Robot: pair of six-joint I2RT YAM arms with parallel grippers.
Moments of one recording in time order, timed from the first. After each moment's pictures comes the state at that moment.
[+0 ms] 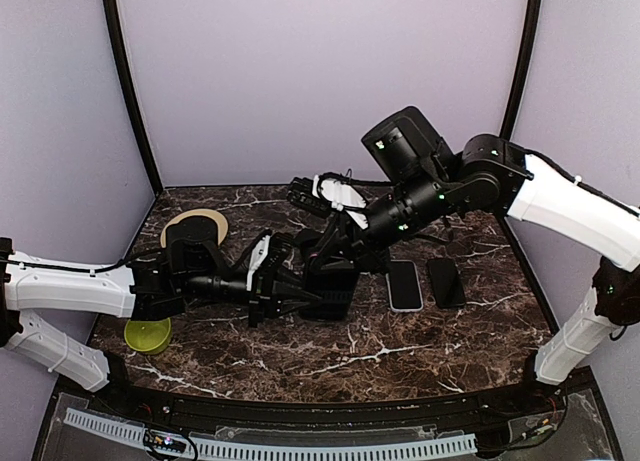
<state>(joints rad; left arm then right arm) -1.00 1.26 0.70 0.36 0.56 0.09 1.13 1.55 1.71 -0.89 -0.35 -0.25</state>
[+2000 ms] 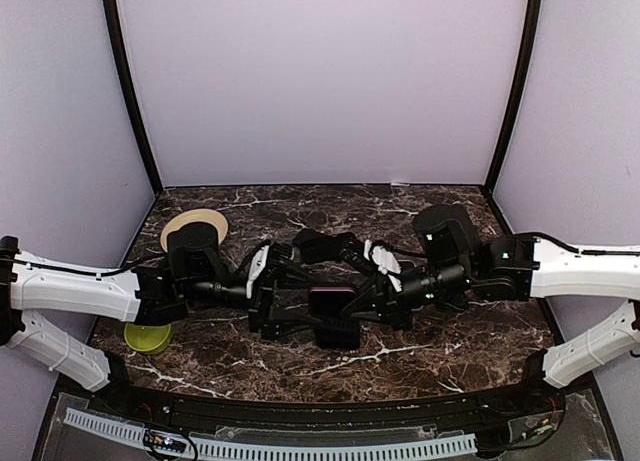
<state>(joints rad) -1.01 1.29 0.65 0.50 0.60 0.12 1.08 1.22 0.92 -0.27 -0.41 -0.06</state>
